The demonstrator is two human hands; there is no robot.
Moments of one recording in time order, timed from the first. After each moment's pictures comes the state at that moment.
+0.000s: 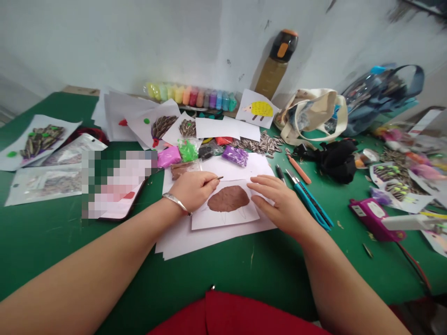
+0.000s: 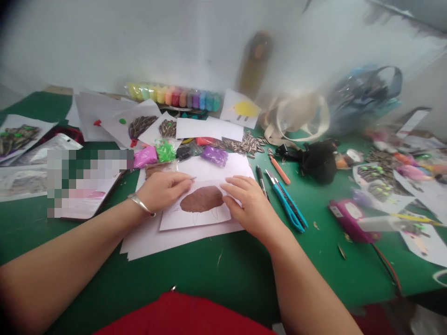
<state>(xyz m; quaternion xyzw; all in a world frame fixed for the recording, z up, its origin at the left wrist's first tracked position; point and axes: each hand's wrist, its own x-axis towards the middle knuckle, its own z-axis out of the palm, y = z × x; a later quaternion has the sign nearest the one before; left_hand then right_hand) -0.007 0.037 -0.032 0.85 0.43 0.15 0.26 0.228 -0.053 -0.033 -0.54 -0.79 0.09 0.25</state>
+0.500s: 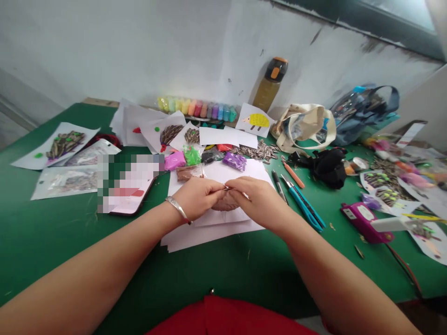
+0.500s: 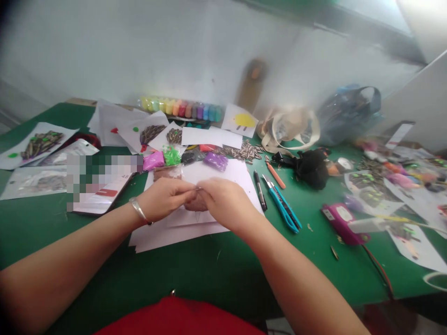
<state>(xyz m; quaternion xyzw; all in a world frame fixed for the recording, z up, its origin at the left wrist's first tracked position) -0.009 0.013 -0.005 0.87 0.36 0.15 0.30 0.177 -0.040 0.008 -0.52 -0.82 0.14 0.20</state>
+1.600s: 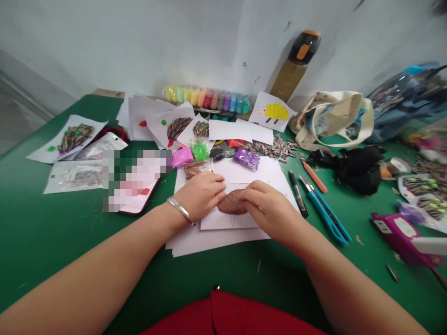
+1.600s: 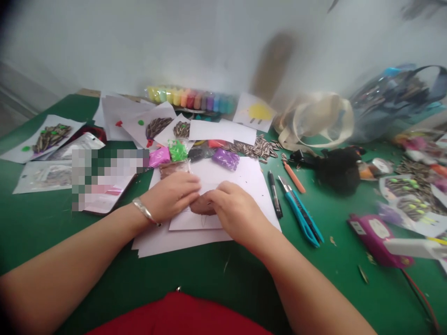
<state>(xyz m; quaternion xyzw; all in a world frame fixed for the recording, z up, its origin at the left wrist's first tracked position) -0.021 0.030 -0.035 0.94 0.29 0.12 0.14 0.183 -0.037 -0.014 -0.49 -0.83 0.19 0.21</state>
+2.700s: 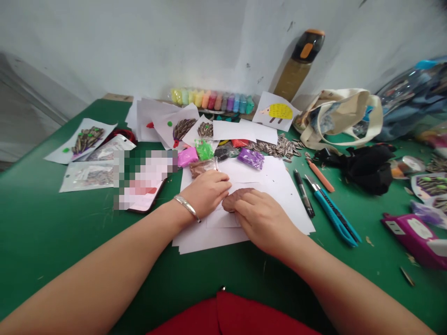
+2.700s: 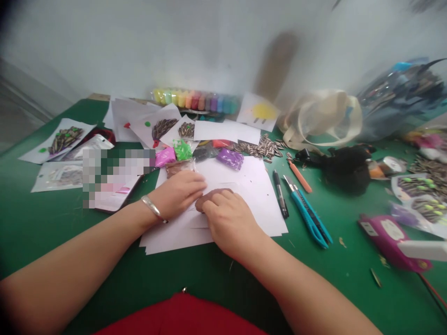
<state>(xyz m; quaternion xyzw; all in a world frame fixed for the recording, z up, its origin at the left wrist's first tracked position) -0.022 0.032 -0.045 0.94 0.28 0.15 0.12 0.164 -0.050 -0.027 -0.46 -0.86 0.15 0.16</state>
